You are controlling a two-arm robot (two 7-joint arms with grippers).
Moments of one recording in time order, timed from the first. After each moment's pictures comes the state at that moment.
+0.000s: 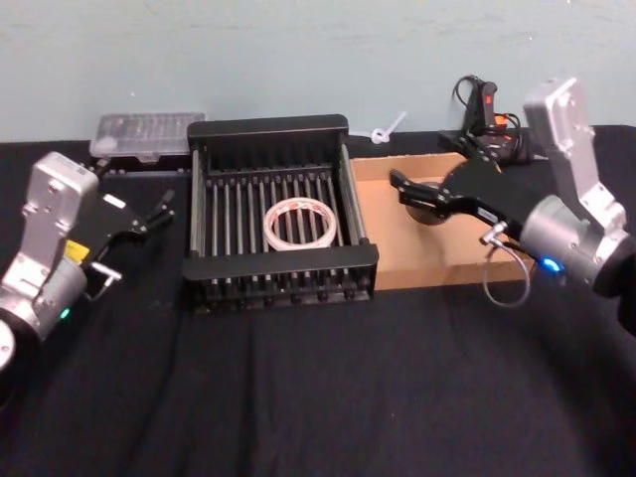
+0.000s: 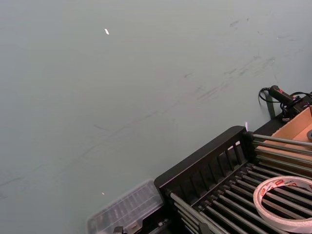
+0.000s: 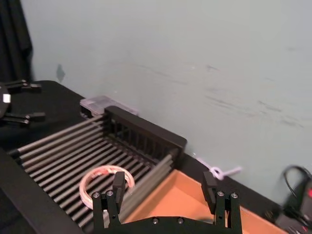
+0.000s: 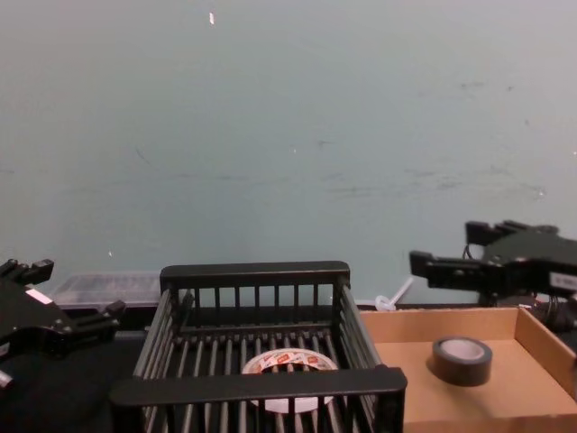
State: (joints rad) left arm -0.20 0.60 0.45 -1.41 -0.25 -0.12 0.03; right arm 0.30 0.43 -0.36 -1.45 0.32 0.07 0.43
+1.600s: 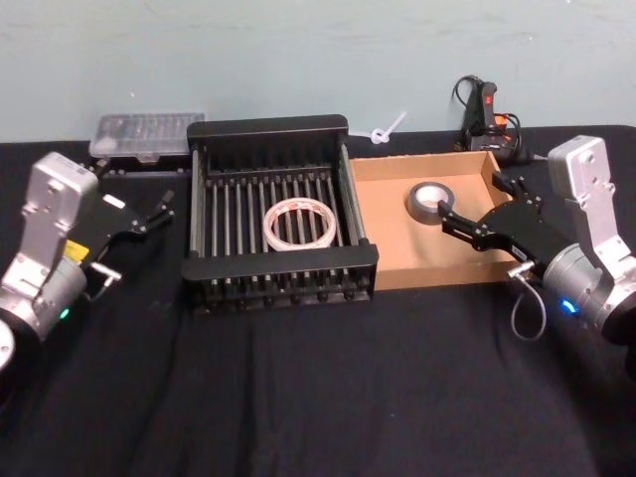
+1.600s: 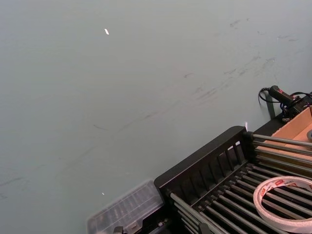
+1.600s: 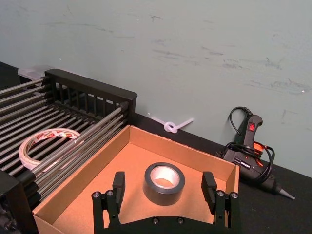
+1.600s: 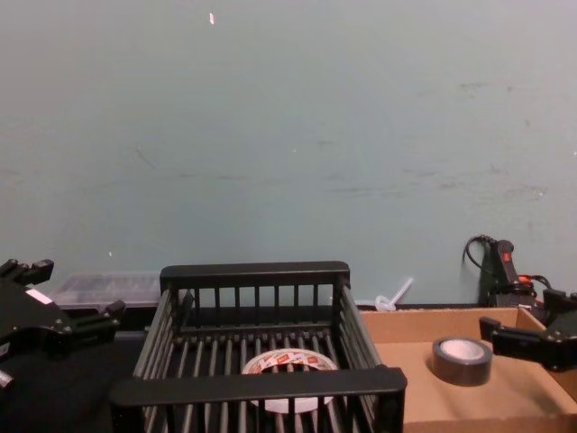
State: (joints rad) left arm -0.20 0.60 0.45 -1.41 -0.25 -0.12 0.03; right arm 0.19 0.37 -0.26 -1.38 0.21 0.01 0.29
